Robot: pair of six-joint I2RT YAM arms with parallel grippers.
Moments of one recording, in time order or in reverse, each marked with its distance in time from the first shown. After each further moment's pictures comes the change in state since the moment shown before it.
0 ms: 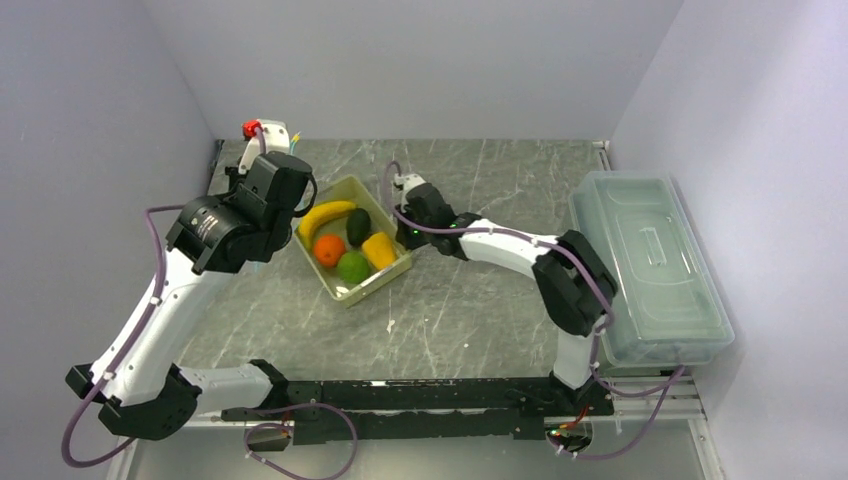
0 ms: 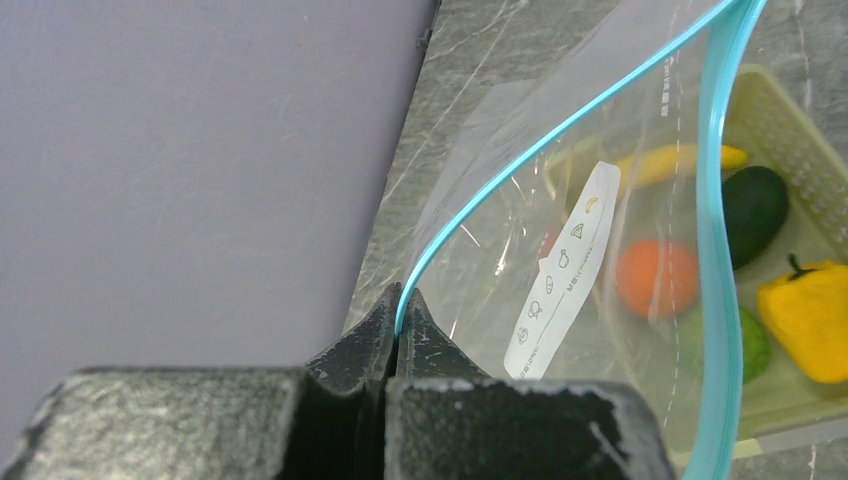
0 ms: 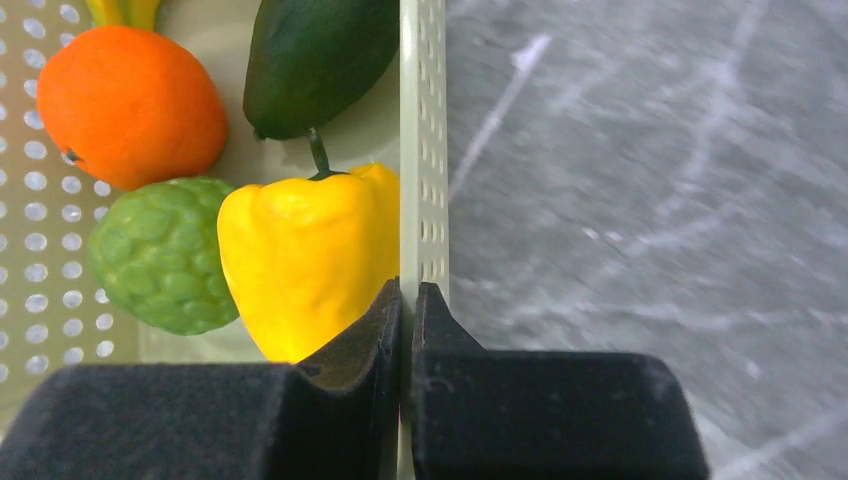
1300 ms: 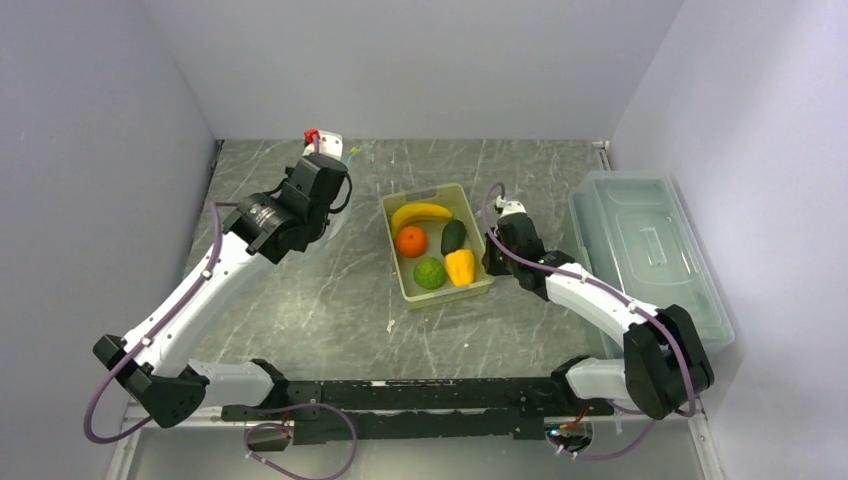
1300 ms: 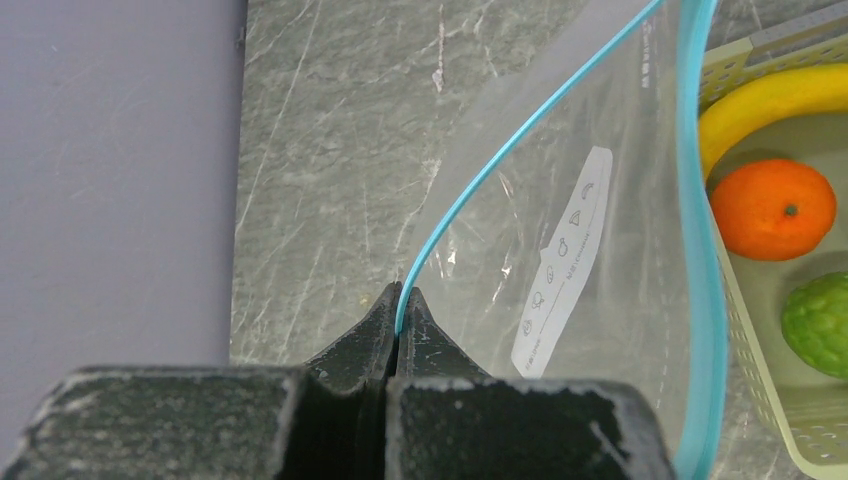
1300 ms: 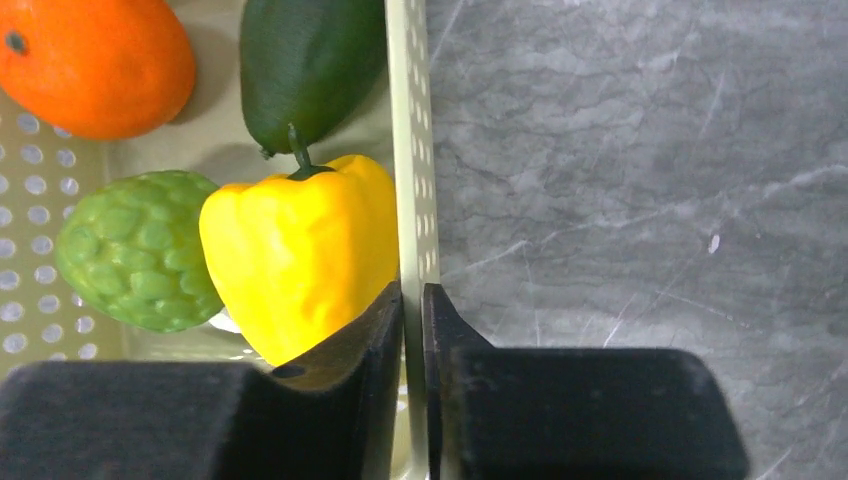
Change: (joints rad) left arm 0.000 0.066 -0.199 0.301 0.285 0.080; right arm -0.300 -0.619 -0.606 -0.096 0.087 0.069
